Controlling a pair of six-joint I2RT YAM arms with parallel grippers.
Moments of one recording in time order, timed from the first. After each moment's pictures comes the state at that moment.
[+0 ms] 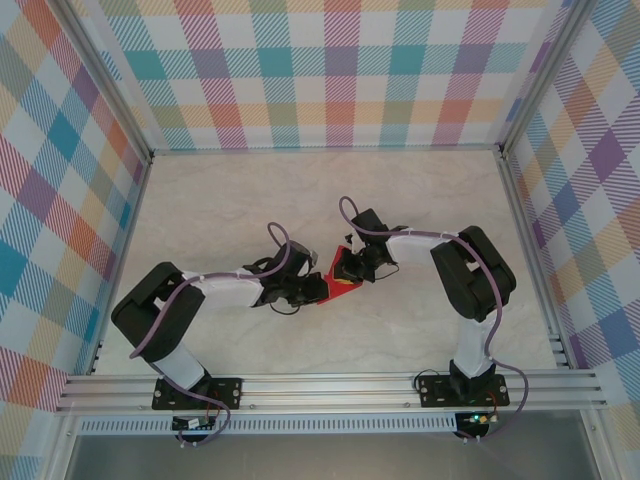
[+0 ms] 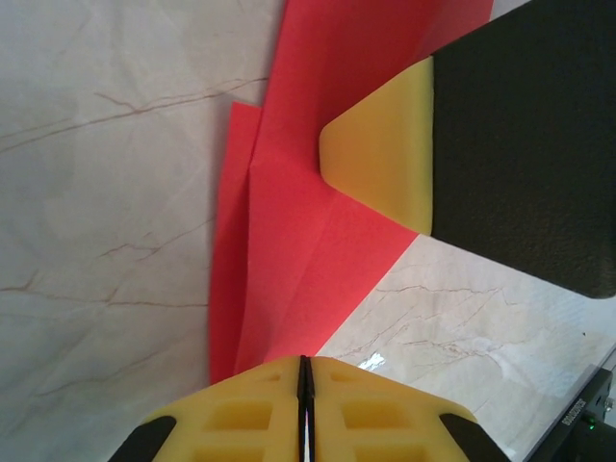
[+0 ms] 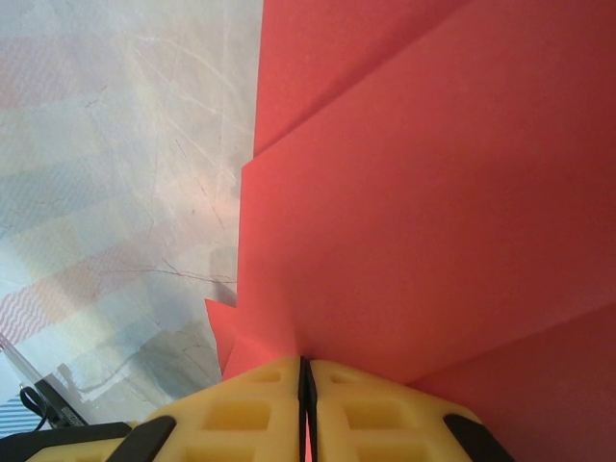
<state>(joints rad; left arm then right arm) -0.74 1.64 0.74 -0.01 0.34 -0.87 0.57 1.91 1.06 -0.35 -0.54 0.72</state>
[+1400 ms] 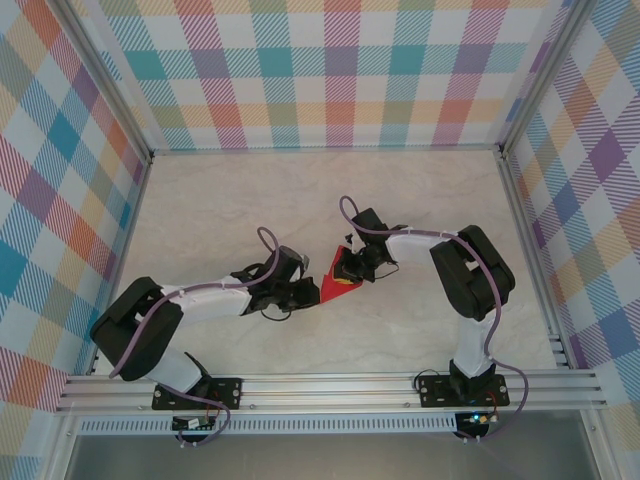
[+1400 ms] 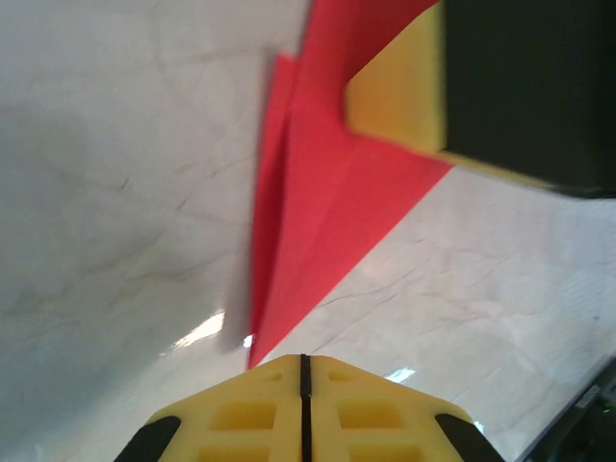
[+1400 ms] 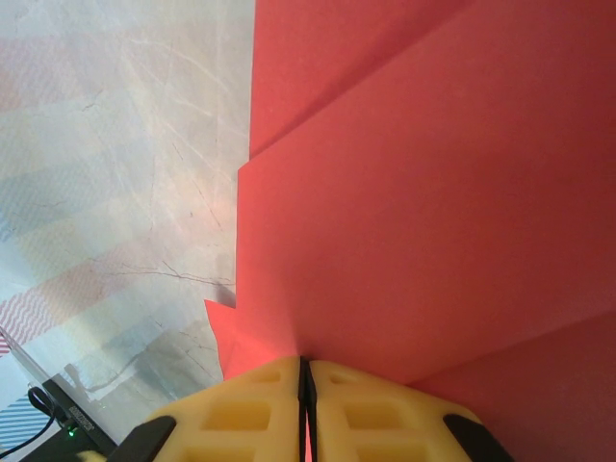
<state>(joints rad) -0.75 1.49 0.67 -0.07 0.27 -0.86 0.57 1.91 1.07 -0.36 -0.55 0.73</state>
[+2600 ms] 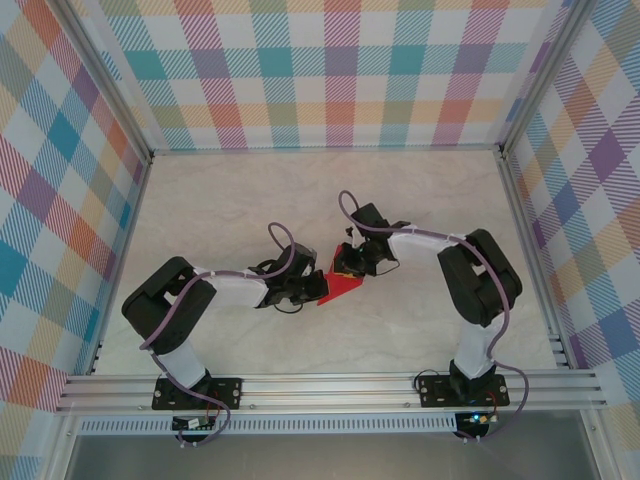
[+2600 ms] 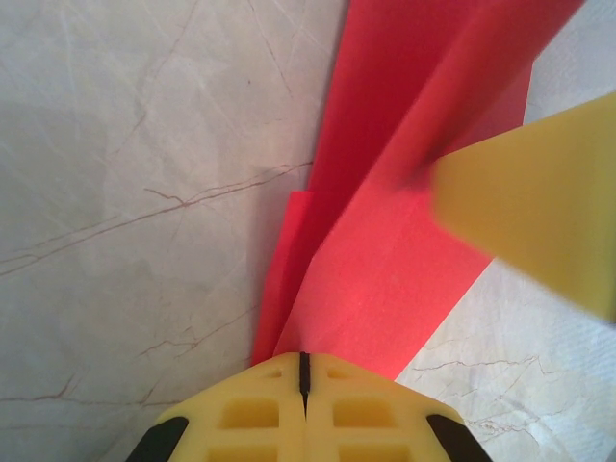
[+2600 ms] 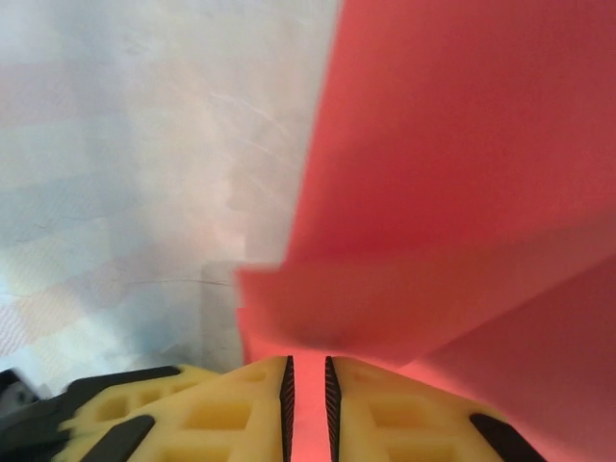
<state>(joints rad) -0.75 1.70 0.72 0.09 0.23 -0.89 0.57 1.83 1.09 -0.39 -0.46 0.68</state>
